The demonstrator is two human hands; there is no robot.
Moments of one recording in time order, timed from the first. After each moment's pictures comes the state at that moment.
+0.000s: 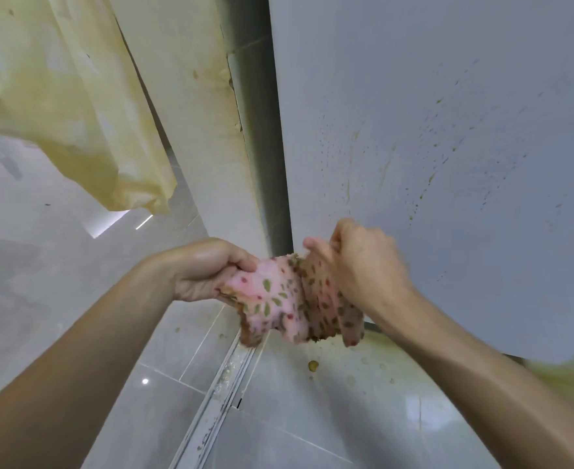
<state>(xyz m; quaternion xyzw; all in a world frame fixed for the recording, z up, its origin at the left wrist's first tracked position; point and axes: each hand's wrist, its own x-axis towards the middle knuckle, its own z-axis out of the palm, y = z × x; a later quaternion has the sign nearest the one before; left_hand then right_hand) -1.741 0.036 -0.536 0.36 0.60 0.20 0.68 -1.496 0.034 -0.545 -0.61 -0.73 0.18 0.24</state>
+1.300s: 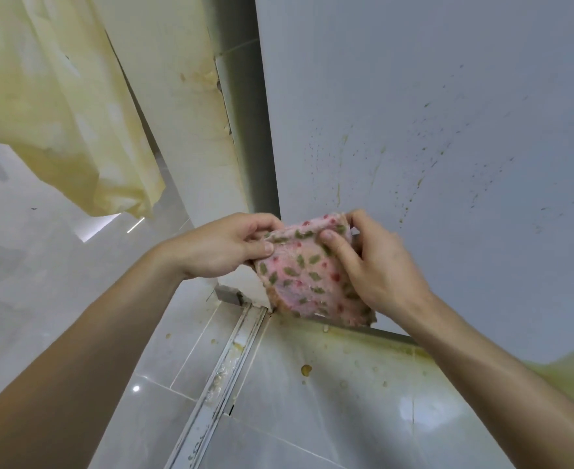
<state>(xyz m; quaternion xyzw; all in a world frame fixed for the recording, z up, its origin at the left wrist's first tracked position) -1.716 0.049 -0.510 0.69 0.52 0.18 0.47 -1.465 0.038 -0.551 -0.53 -0.73 0.26 0.35</state>
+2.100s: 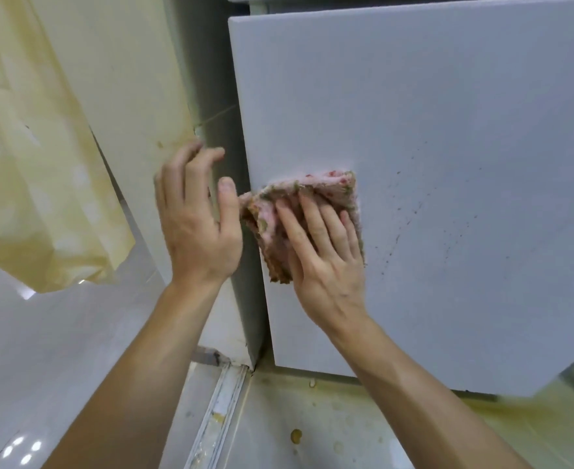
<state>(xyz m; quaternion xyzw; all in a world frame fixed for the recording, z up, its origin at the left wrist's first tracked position) -1.683 0.106 -0.483 0.62 0.46 0.60 -0.20 -1.521 0.103 -0.557 -0.45 -0.68 -0.31 0.49</state>
